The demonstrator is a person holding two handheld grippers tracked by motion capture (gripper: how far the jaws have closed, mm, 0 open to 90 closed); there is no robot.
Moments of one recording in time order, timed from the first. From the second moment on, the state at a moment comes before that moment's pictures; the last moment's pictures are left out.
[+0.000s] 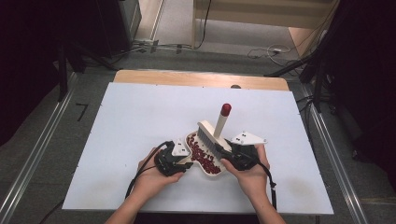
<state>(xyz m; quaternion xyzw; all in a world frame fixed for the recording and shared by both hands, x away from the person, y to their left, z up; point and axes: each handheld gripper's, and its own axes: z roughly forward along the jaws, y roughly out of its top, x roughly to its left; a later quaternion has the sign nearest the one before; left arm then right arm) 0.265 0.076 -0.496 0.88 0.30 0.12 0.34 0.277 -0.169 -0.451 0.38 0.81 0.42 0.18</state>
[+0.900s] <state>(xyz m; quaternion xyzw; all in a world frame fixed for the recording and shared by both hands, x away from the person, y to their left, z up) 0.263 0.088 -0.495 0.86 0.32 0.14 0.36 0.294 -0.236 -0.441 0.43 0.77 0.43 0.22</state>
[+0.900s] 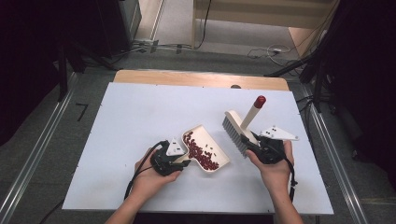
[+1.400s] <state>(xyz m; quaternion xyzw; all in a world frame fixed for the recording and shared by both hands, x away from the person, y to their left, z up) 0.260 0.108 -0.481 0.84 0.35 0.16 0.38 0.294 -0.255 -0.438 0.44 0.76 0.43 0.22</state>
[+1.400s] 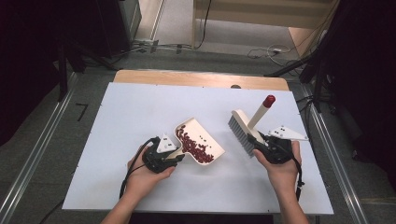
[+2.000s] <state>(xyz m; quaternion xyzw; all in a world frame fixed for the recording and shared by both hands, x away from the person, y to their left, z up) 0.252 0.145 -0.470 0.81 0.39 0.20 0.39 0.295 -0.279 -0.440 0.45 0.76 0.43 0.21</state>
